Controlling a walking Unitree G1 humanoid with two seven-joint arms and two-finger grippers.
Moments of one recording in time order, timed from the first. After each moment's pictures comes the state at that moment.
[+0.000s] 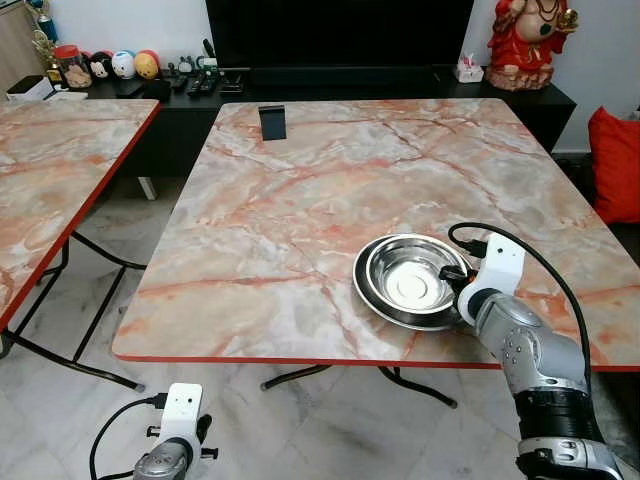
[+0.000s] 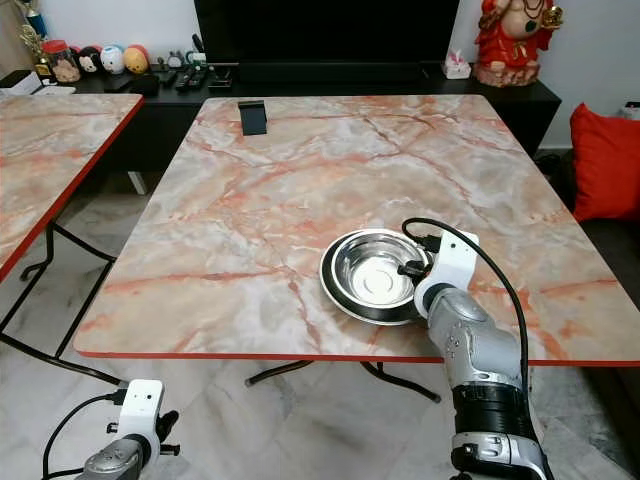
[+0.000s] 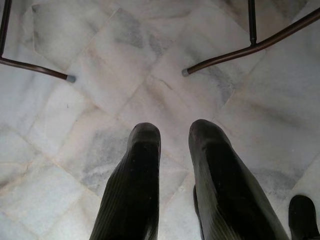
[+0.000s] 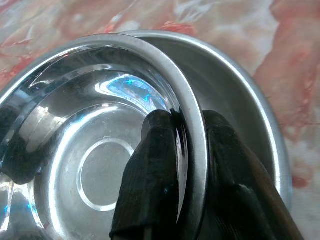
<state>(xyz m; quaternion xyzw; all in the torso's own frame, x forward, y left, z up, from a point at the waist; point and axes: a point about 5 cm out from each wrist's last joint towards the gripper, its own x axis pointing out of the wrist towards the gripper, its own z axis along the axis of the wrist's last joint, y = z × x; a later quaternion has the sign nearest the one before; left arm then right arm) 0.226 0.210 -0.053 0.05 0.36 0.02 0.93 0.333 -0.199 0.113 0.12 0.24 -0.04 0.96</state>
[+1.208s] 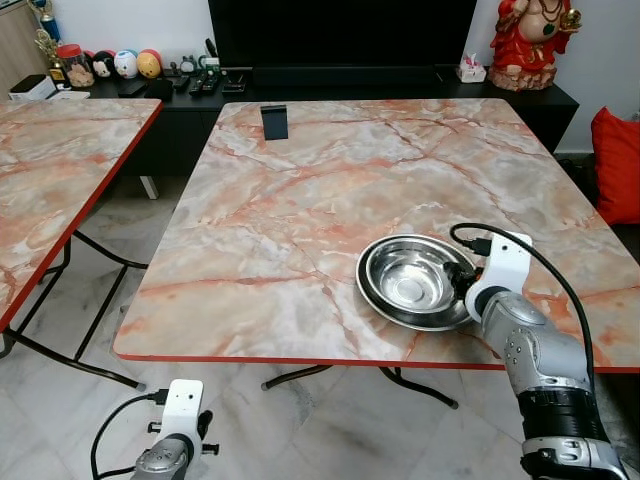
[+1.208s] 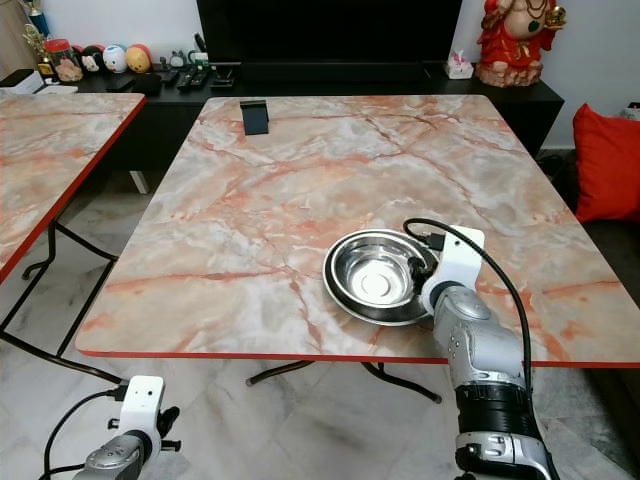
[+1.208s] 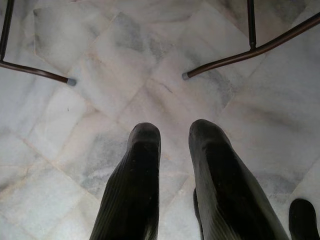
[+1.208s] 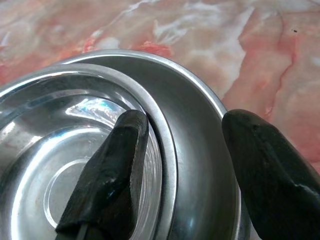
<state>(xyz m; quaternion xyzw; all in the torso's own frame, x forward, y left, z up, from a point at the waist) 0.231 0.209 -0.050 0.05 0.35 0.02 0.93 0.335 -0.209 0.119 0.07 0.21 -0.07 0.97</state>
